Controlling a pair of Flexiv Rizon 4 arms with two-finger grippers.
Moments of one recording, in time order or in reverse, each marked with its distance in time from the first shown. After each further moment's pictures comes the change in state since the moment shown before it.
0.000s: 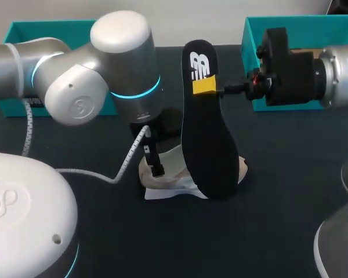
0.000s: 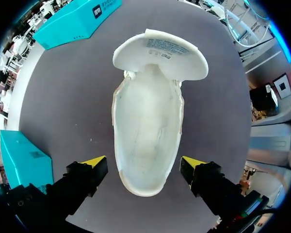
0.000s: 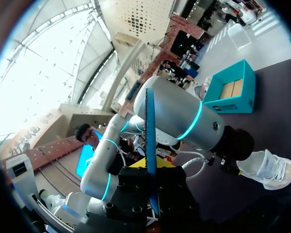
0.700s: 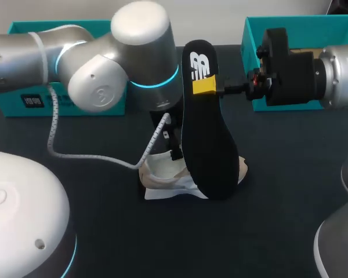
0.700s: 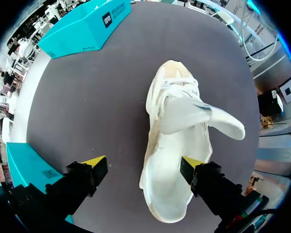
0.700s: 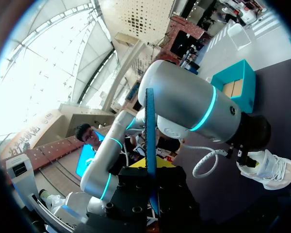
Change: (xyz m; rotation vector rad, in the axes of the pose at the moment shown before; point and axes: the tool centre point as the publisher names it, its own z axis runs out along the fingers) left arm -0.035 -0.056 0.005 0.042 -0.060 0.002; right arm 0.000 0.000 0.000 0.000 0.000 0.000
